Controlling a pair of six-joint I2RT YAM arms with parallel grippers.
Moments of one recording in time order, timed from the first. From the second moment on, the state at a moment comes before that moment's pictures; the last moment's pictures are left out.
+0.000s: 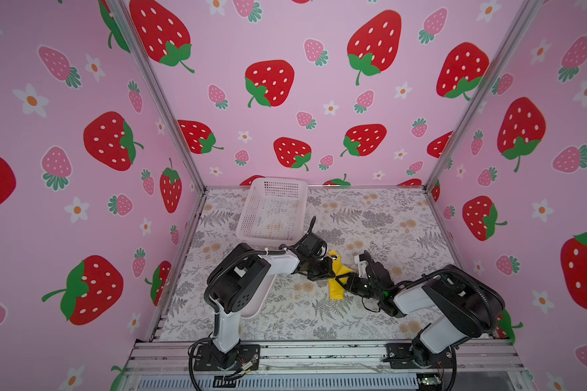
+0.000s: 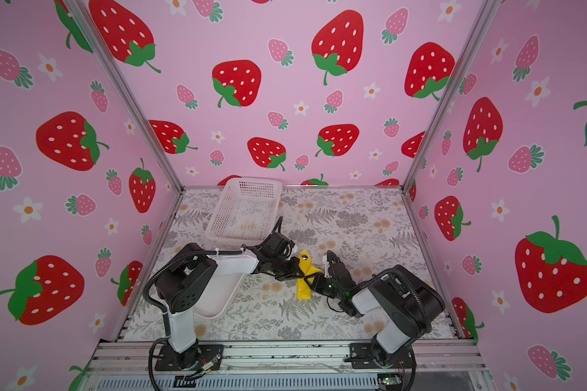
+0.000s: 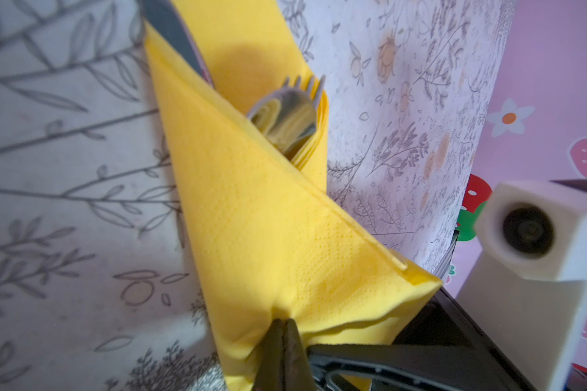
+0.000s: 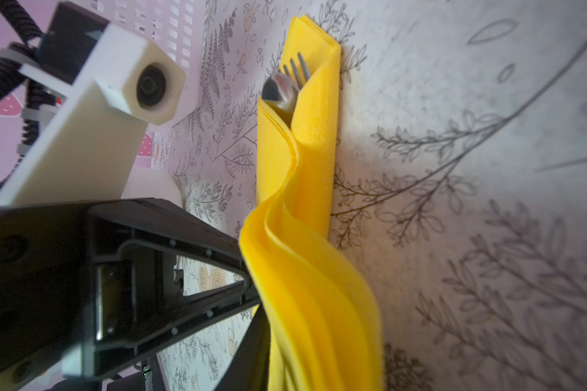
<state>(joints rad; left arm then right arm) -0.73 1.93 1.06 -0.10 0.53 -0.81 0.72 1.60 0.26 0.78 -0.29 0.98</state>
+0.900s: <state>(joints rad) -0.70 1.80 1.05 -0.09 0.51 -0.80 0.72 1.63 0.26 0.80 -0.28 0.99</state>
